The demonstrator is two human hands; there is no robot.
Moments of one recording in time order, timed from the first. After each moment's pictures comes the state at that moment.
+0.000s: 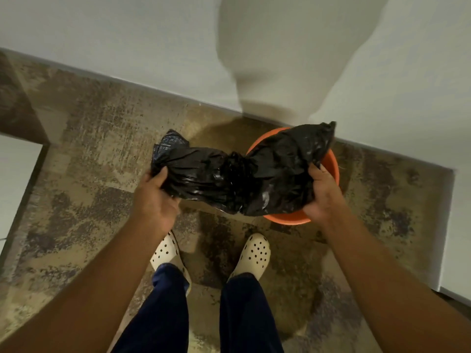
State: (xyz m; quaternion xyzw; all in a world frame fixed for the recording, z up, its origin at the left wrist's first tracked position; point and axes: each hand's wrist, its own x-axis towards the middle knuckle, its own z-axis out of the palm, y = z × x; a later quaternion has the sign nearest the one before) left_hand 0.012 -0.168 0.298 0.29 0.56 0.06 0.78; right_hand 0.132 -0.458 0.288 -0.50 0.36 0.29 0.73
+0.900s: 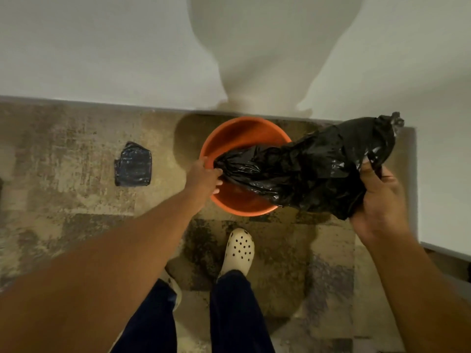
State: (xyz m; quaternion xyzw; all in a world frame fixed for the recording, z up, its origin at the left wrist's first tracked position) left_hand 0.111 -0.316 0.223 0.65 0.40 -0.27 0.59; right_hand 0.106 -0.616 0.351 -0.58 0.32 0.06 0.75
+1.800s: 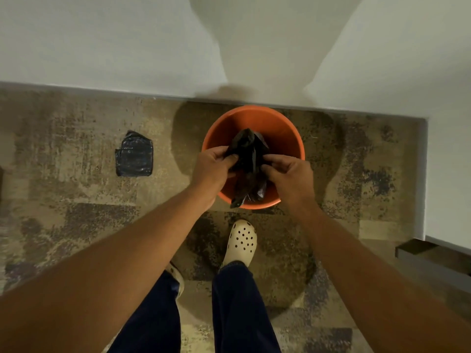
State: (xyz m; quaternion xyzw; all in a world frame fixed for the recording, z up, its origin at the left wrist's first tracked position) left_hand 0.105 -0.332 0.255 0.62 0.33 -0.21 0.68; right_hand 0.108 -0.521 0.262 -0.83 0.16 0.19 0.51
